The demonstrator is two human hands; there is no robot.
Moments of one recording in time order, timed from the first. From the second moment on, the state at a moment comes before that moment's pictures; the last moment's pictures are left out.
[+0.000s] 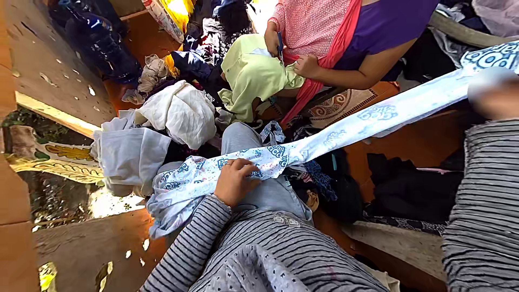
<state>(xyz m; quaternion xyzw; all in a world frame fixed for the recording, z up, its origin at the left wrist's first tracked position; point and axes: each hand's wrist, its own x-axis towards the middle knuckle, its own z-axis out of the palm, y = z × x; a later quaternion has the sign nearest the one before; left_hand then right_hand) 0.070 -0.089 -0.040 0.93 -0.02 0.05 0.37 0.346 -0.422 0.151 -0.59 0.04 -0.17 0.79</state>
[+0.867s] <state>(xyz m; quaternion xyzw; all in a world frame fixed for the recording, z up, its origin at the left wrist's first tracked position) -0.038 0.057 0.087 0.72 0.15 0.25 0.63 0.326 -0.406 0.132 -0.56 0.00 0.00 0.83</state>
